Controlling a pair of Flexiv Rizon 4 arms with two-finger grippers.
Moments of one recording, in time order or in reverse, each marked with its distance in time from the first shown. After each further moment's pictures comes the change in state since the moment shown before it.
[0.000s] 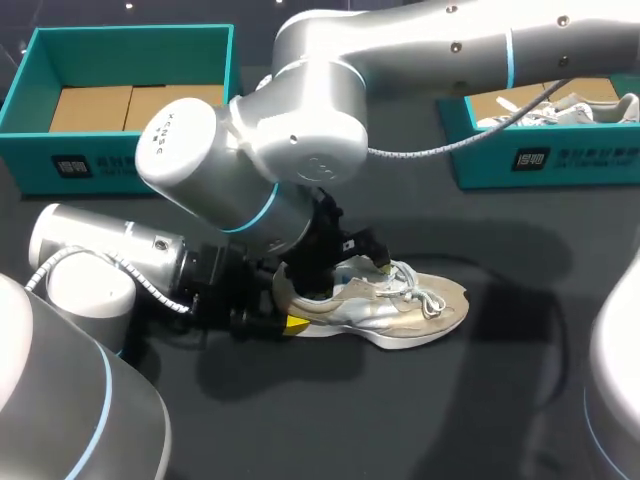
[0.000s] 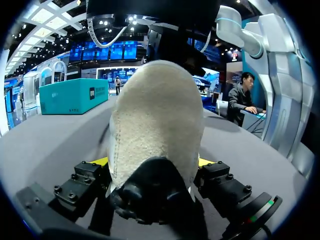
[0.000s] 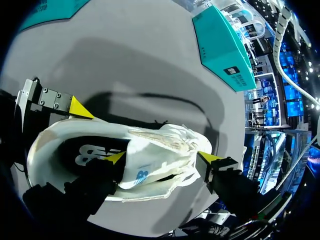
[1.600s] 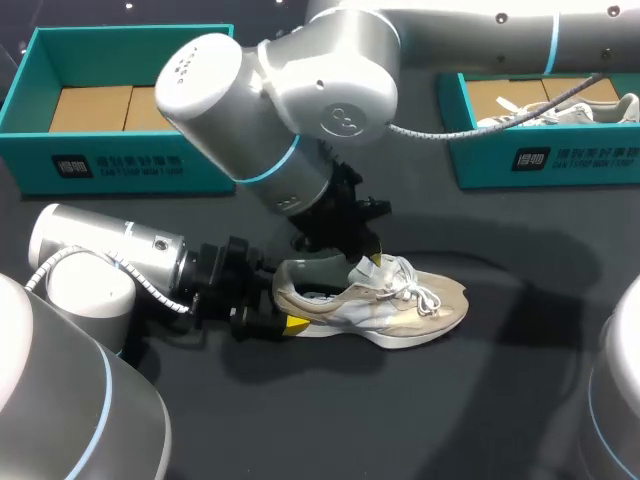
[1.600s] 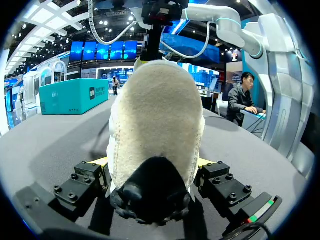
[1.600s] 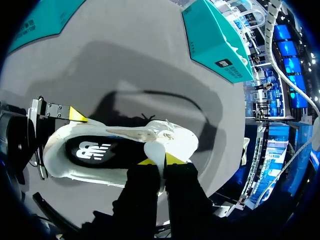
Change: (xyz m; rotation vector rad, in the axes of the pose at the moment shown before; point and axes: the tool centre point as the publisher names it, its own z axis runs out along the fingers) left arm 0.000 0.000 0.000 0.000 0.000 0.000; right arm -0.034 0.004 -0.026 0.064 0.067 0.016
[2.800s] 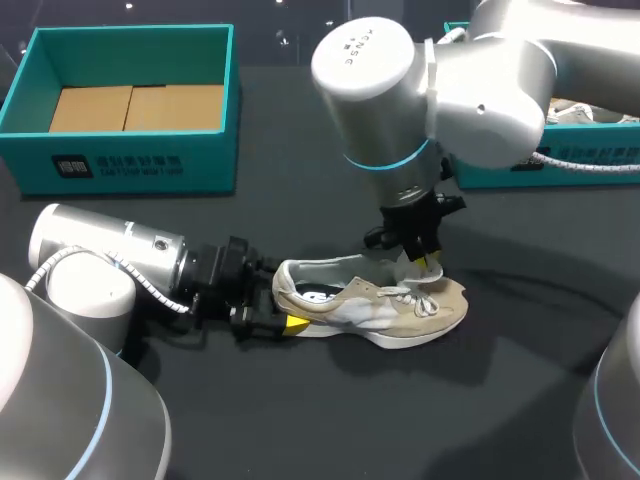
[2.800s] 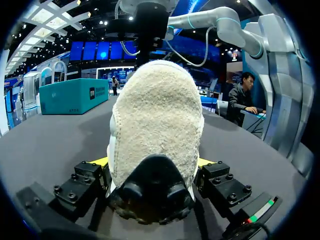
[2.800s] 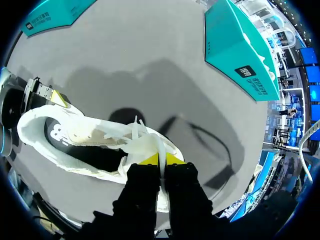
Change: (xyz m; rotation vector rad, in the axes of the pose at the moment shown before) left arm 0.000 0.000 0.000 0.000 0.000 0.000; right arm -0.058 0.010 0.057 -0.051 0.216 -0.174
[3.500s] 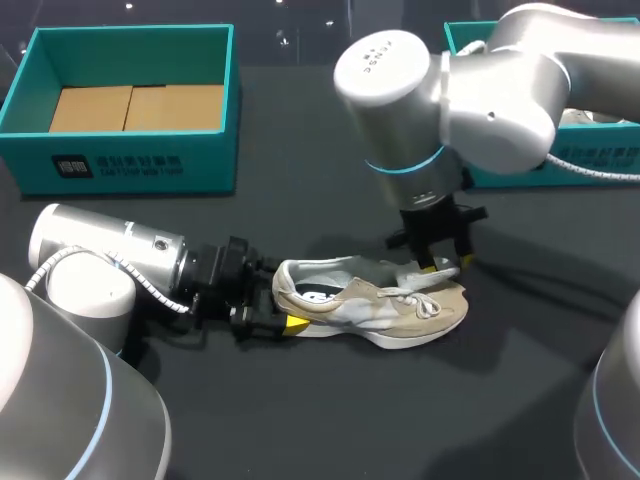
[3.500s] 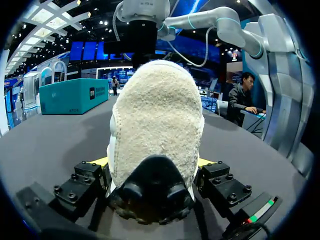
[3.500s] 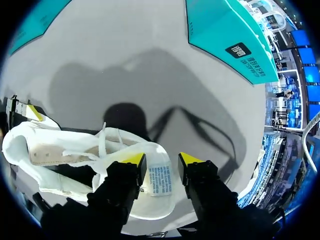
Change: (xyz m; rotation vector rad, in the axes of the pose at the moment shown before) left arm 0.000 0.000 0.000 0.000 0.000 0.000; right arm -0.028 -0.003 0.033 0.062 -0.045 0.127
